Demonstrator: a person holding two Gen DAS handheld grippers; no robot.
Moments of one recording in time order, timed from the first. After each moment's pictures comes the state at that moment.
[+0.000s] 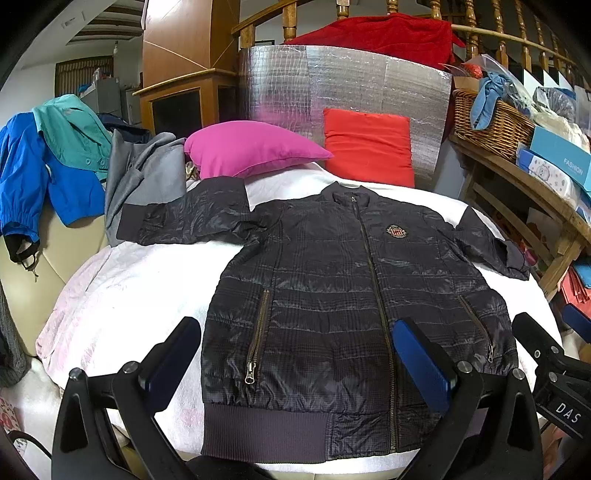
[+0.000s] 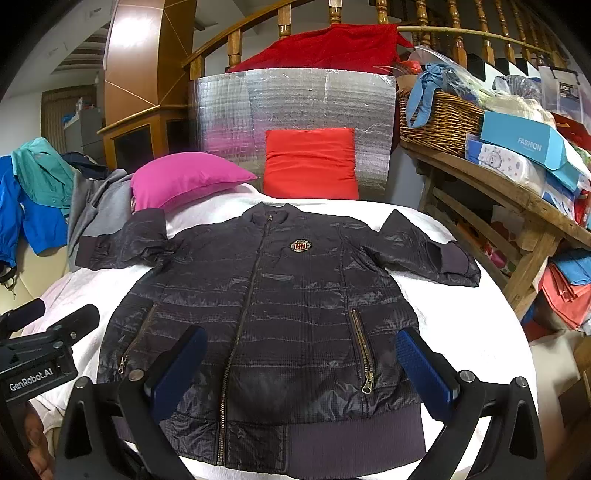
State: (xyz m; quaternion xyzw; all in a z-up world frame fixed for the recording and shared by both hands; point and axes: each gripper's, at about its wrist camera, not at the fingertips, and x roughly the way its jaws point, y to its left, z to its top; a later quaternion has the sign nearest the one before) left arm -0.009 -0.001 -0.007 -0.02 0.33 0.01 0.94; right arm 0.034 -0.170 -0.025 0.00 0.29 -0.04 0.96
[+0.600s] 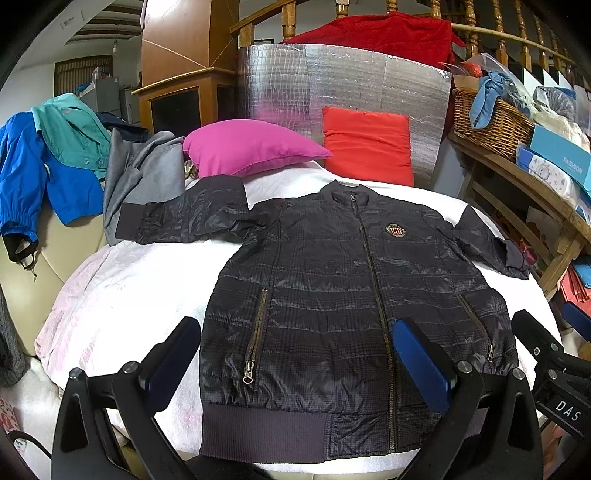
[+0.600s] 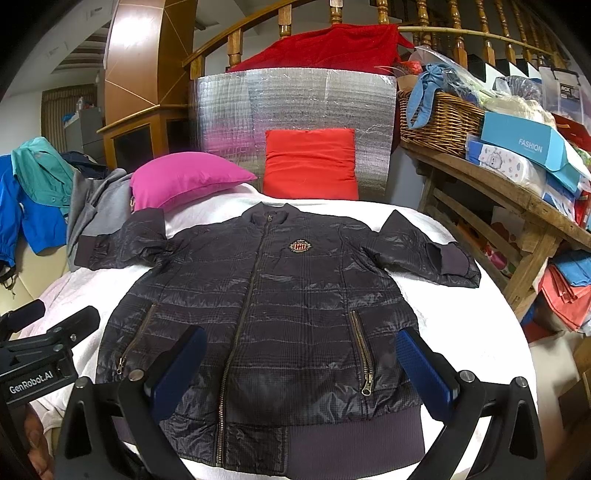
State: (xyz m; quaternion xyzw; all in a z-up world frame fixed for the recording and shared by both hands) left arm -0.008 -0.003 -0.007 -0.02 0.33 0.01 0.94; right arm 0.036 -0.170 -0.025 0.00 0.29 -0.04 0.96
